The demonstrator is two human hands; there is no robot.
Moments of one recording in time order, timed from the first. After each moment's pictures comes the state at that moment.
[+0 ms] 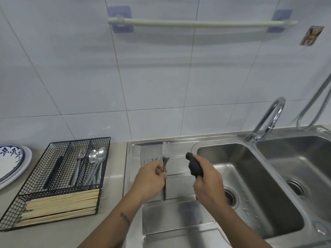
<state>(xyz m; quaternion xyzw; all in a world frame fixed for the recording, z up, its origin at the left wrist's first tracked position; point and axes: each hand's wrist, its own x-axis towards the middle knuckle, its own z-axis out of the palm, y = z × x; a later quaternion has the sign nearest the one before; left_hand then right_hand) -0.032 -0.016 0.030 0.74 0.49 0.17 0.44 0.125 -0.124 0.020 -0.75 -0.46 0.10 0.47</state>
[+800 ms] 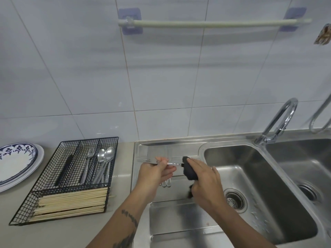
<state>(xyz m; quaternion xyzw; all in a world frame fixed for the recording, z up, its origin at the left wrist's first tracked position) -0.027 -0.011 0.033 0.40 0.46 0.34 0.71 0.110 -0.113 0.022 -0.78 -0.54 0.09 0.31</state>
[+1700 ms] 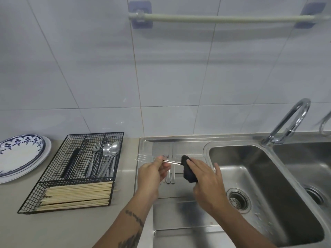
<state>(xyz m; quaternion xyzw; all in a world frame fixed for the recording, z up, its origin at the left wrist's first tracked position) -0.036 -0.011 0.015 0.32 0.51 0.40 0.69 0.106 -0.112 0.016 -0.78 -0.60 0.04 0.20</state>
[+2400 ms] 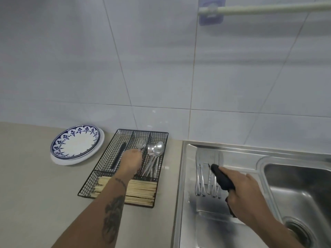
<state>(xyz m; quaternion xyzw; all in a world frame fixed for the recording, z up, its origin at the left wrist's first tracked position) -0.216 0.130 -0.003 0.46 0.70 0.30 0.45 0.073 -0.058 0.022 -0.75 -0.58 0.16 0.26</state>
